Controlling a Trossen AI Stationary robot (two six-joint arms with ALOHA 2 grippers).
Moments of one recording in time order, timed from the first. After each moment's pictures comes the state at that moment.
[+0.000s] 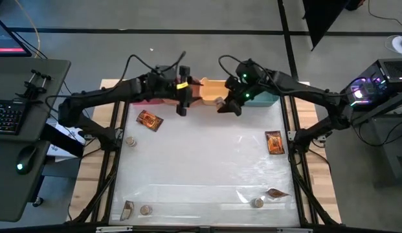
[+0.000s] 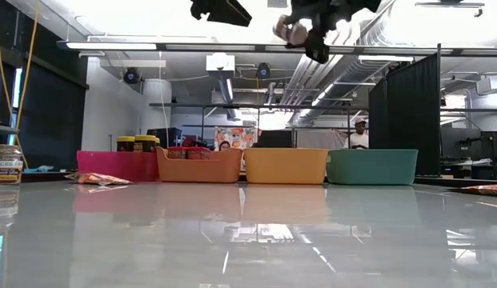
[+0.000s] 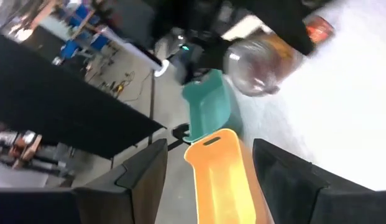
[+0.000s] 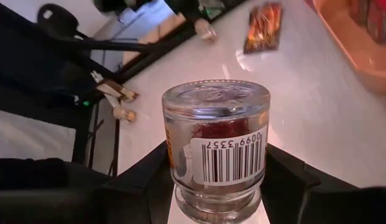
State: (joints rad) left arm 0.27 1.45 1.42 -0.39 -0.05 0.83; right arm -0.43 1.46 1.40 -0.67 -0.59 0.25
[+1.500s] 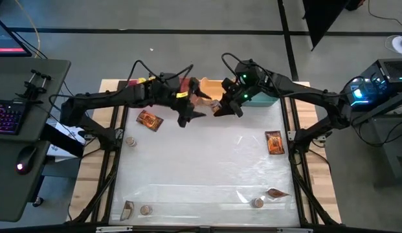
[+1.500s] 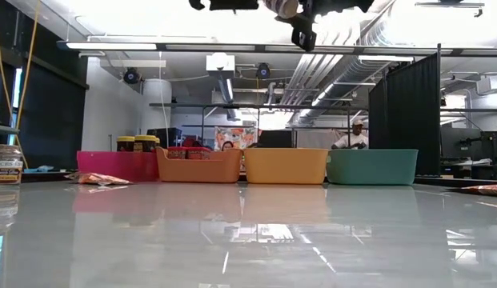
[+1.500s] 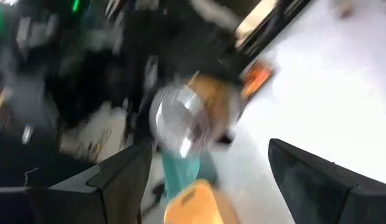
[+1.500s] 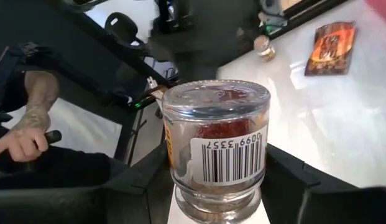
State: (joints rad) left arm 0.18 1.48 1.42 -0.34 0.14 0.96; right arm -0.38 1.48 1.41 -0.51 -0.76 0.31
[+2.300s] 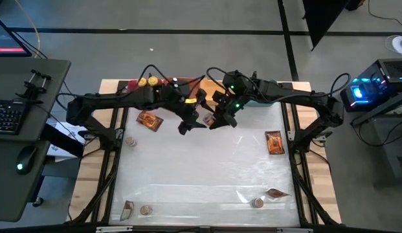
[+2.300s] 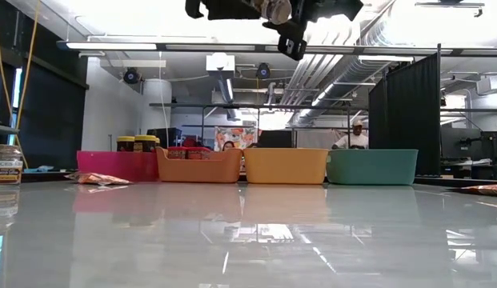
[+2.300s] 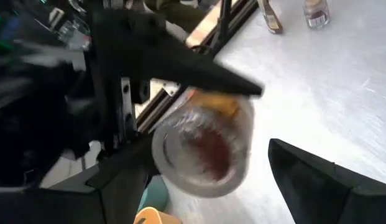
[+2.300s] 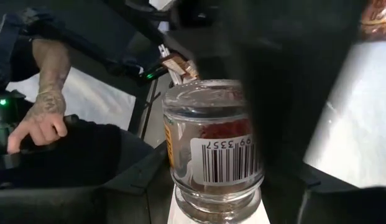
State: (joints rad) left arm 0.17 1.55 1.42 -0.39 0.28 0.95; right arm -0.29 1.57 1.40 -0.50 -0.80 0.29
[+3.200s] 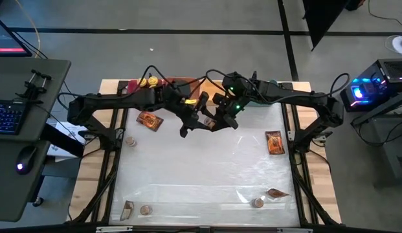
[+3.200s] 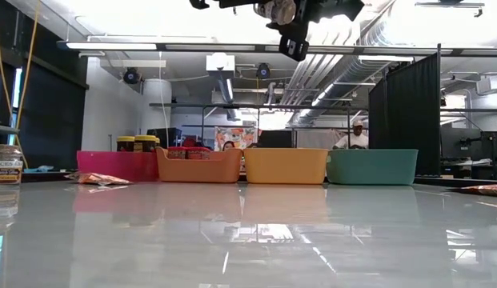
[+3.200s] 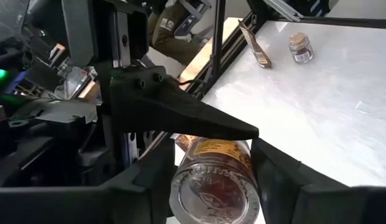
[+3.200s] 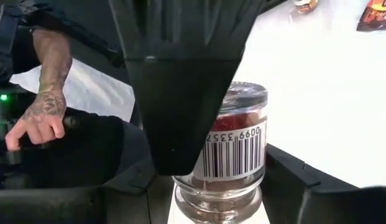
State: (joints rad) left arm 0.16 1.58 1.42 -0.31 0.39 0.95; right arm -0.29 1.57 1.40 -0.52 -0.82 0.27
